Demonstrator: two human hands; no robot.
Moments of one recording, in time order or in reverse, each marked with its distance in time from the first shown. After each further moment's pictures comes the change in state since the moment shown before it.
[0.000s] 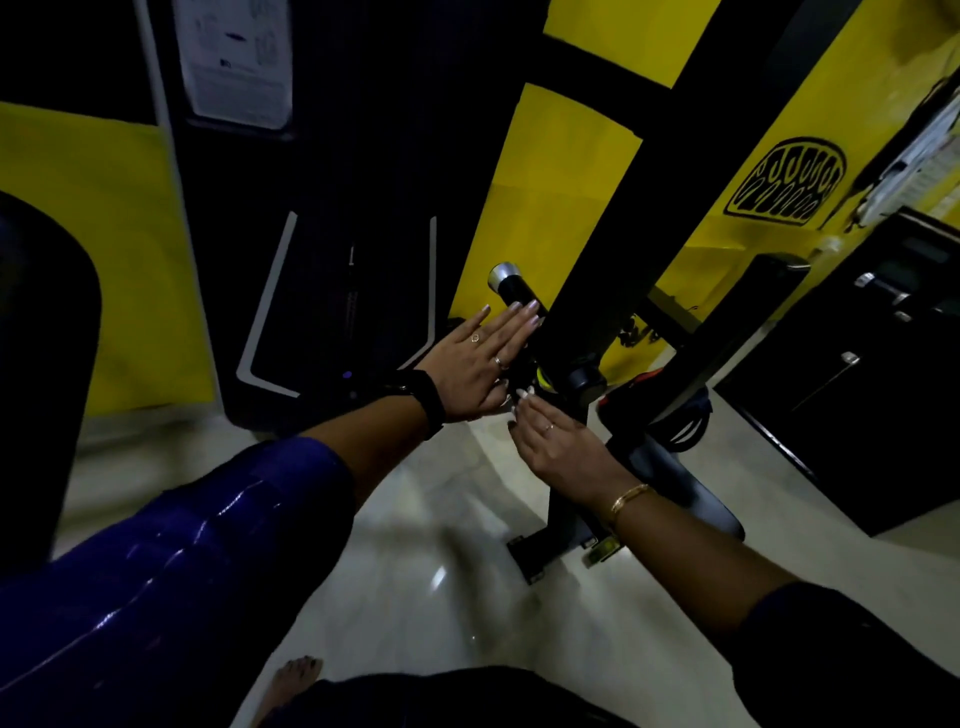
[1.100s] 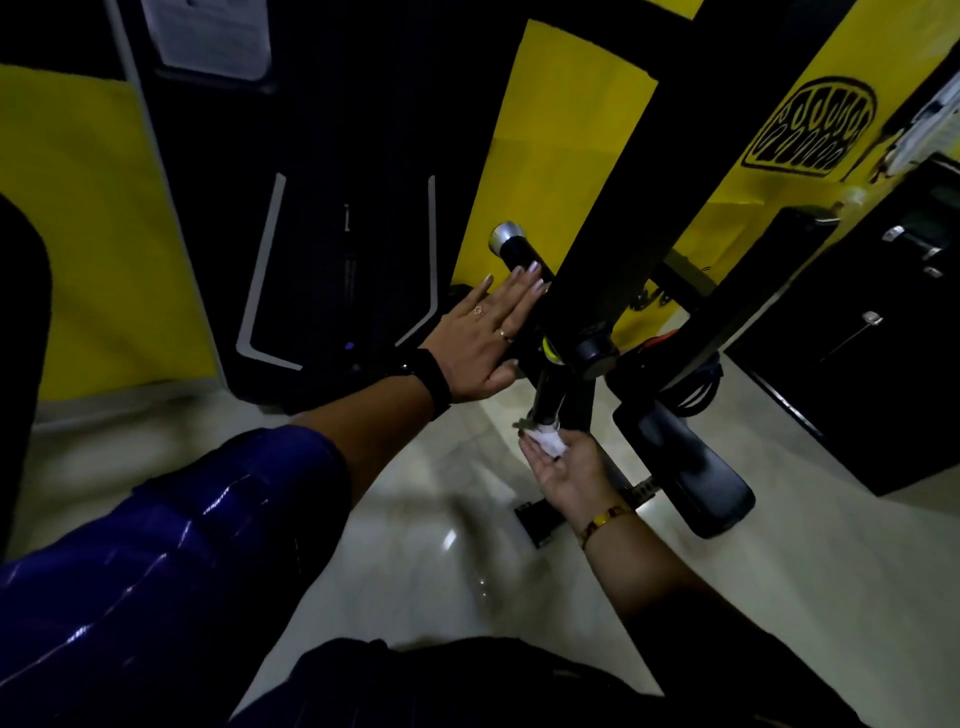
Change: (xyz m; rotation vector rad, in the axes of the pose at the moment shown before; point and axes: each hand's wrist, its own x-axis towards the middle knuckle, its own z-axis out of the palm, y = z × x) left_hand 0.002 0.006 0.018 -0.183 0.154 -0.047; right_hand 0.006 -0.052 0.005 -2.050 -0.254 -1.809
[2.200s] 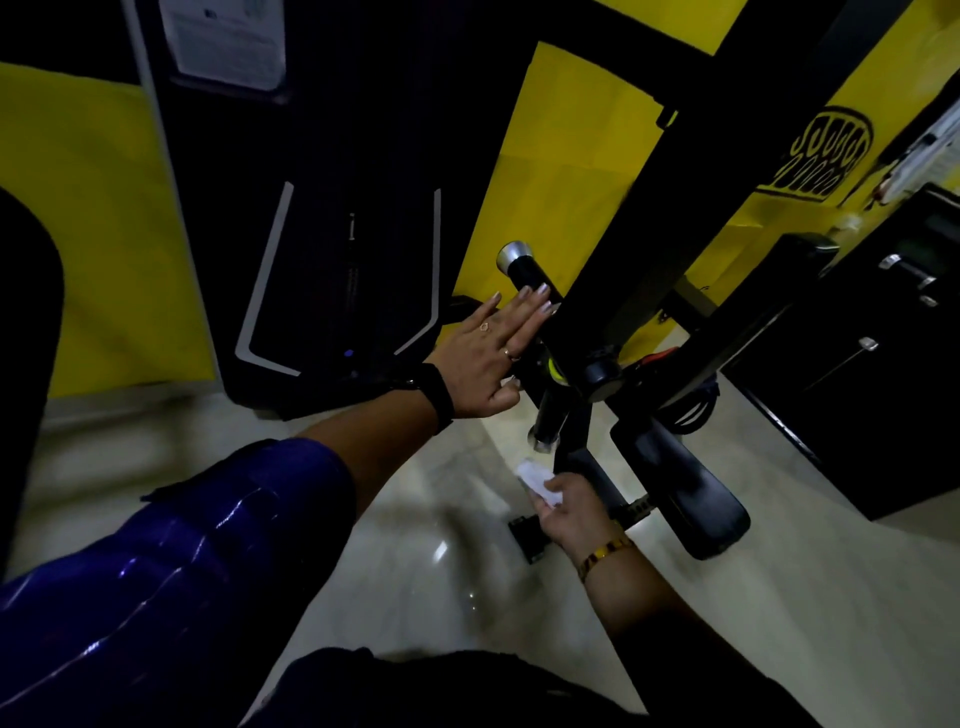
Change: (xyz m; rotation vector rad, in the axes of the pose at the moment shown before) left_hand -0.001 -0.006 0.003 0.003 -0.060 0.016; right_hand -0.016 0.012 -0.005 -0.031 0.050 0.102
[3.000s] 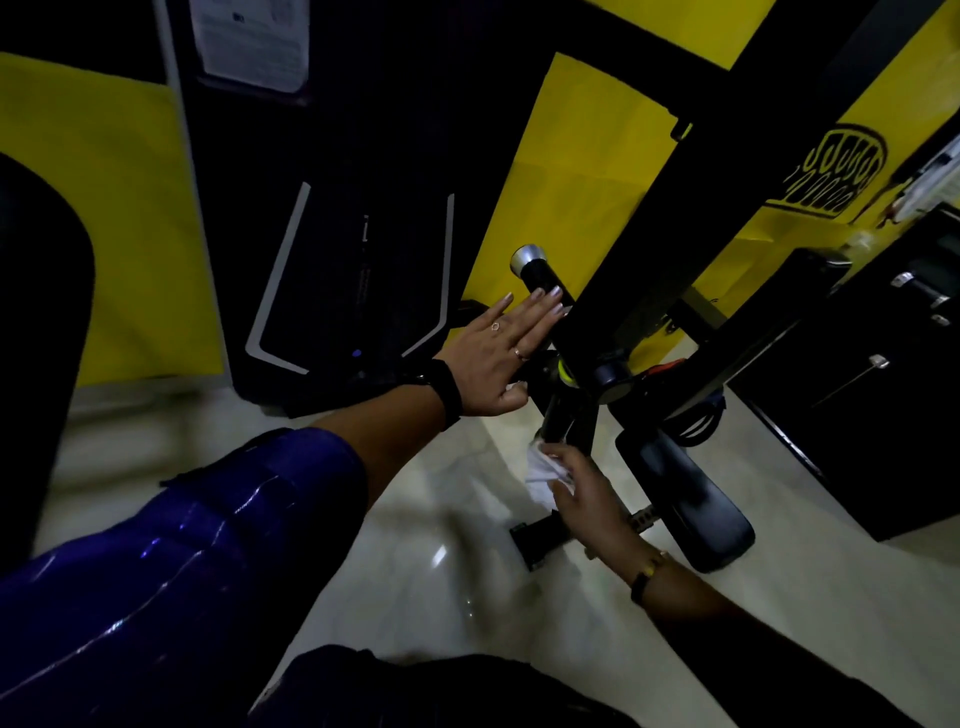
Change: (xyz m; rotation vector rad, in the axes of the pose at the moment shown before) left_hand 0.002 -0.002 -0.002 0.022 0.010 0.000; right_hand -0.006 -0.023 -0.030 -1.503 -0.254 -0.841
